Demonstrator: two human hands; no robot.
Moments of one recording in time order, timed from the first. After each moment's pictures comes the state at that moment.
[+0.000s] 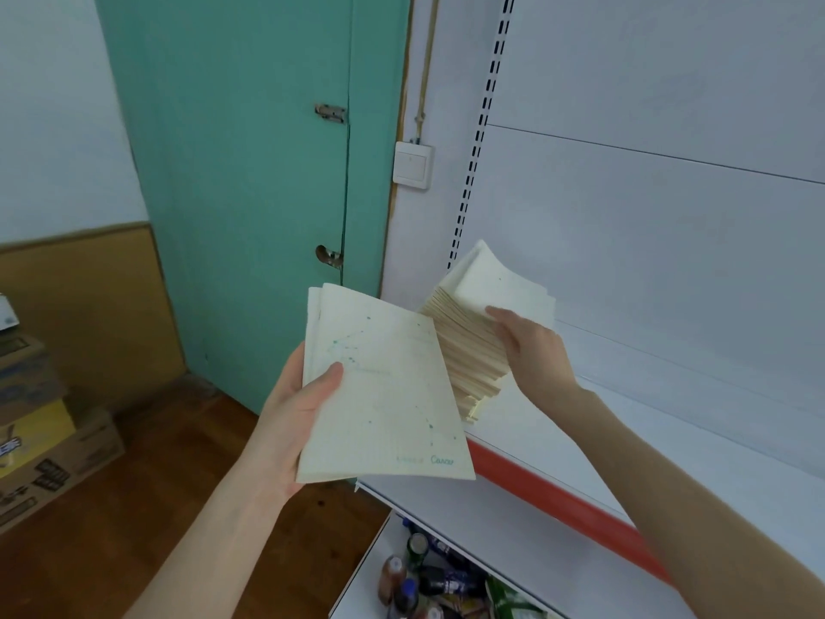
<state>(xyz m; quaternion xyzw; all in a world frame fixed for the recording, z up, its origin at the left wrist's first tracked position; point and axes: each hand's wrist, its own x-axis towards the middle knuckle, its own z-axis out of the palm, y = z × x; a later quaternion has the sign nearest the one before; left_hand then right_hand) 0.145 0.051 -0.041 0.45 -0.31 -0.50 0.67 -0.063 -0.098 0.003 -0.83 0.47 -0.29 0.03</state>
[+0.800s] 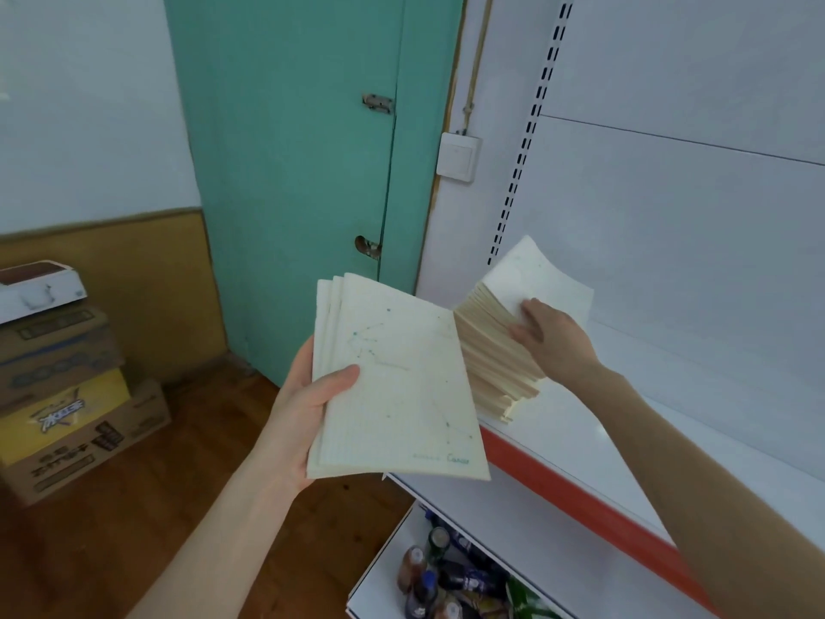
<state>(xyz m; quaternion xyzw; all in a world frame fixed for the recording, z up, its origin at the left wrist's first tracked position) 0.160 0.063 -0.047 0.42 -0.27 -0.50 0.71 -0.045 -0.135 -0.003 -0.85 0.49 -0.19 0.08</state>
